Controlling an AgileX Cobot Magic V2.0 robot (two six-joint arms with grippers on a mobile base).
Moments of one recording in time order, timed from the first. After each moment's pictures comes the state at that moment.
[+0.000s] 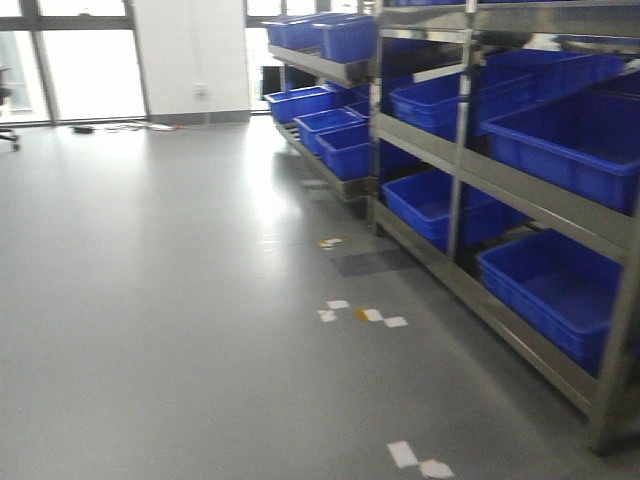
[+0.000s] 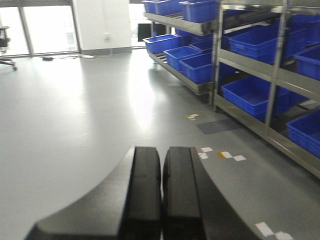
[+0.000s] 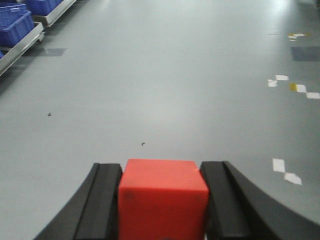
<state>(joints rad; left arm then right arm) -0.09 -0.01 0.01 0.01 0.13 -0.02 0.65 0.47 -0.51 -0.15 0.48 0.38</state>
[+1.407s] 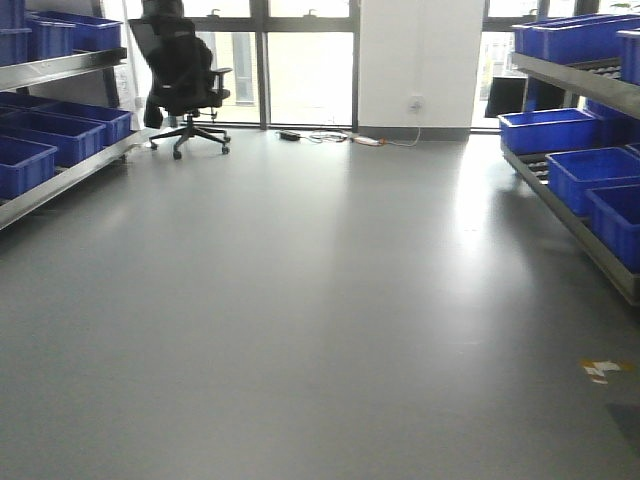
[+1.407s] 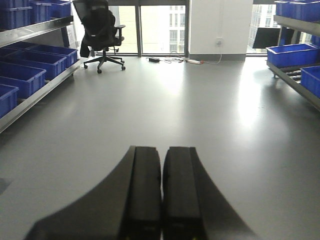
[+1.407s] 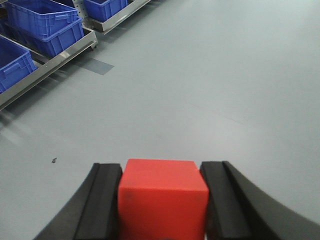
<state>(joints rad) -0.09 -0.01 0.01 0.01 0.13 -0.02 0.65 0.47 -0.51 -0.15 0.48 0.38</state>
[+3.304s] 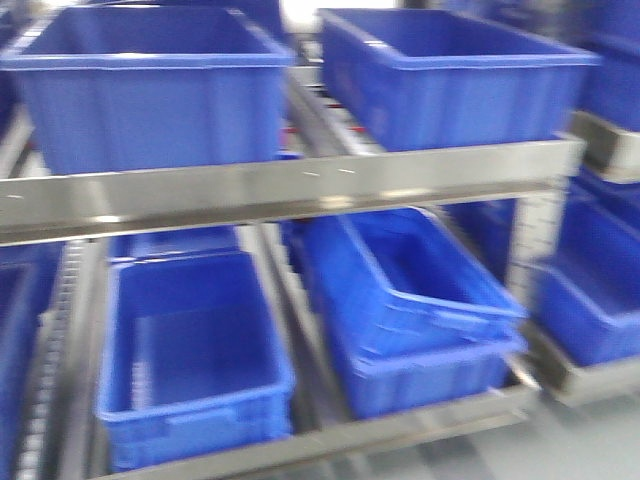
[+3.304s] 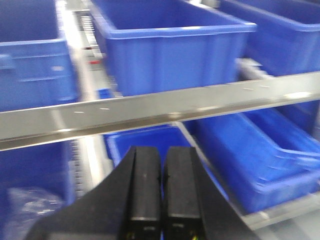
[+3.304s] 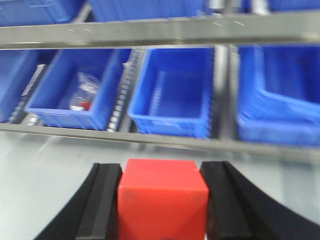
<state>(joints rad) -0.09 -0.01 0.01 0.01 0.13 -0.02 0.65 0.47 -0.51 -0.15 0.48 0.38</state>
